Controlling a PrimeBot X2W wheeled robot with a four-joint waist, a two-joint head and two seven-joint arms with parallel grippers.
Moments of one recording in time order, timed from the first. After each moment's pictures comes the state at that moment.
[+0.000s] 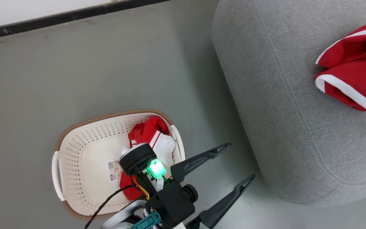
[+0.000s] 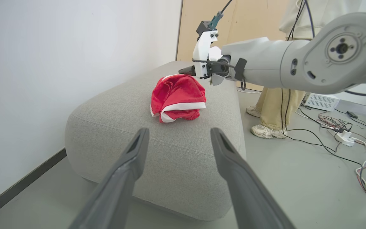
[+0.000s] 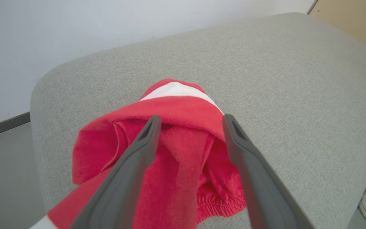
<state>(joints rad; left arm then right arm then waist) -0.46 0.37 -0.87 -0.26 -0.35 -0.09 0.02 -0.85 -0.23 -0.59 0.88 -0.20 0.12 0.16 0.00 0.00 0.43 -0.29</state>
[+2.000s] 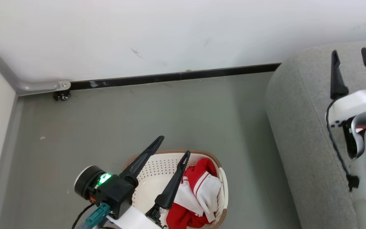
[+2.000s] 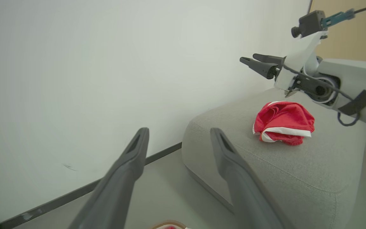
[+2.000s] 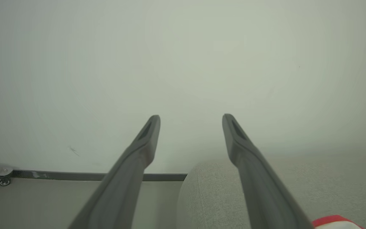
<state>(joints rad) -0.26 0.38 -0.70 -0.12 -0.43 0.10 -0.16 -0.62 -0.11 -0.25 0.59 -0.14 0.12 -0.09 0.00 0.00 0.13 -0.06</state>
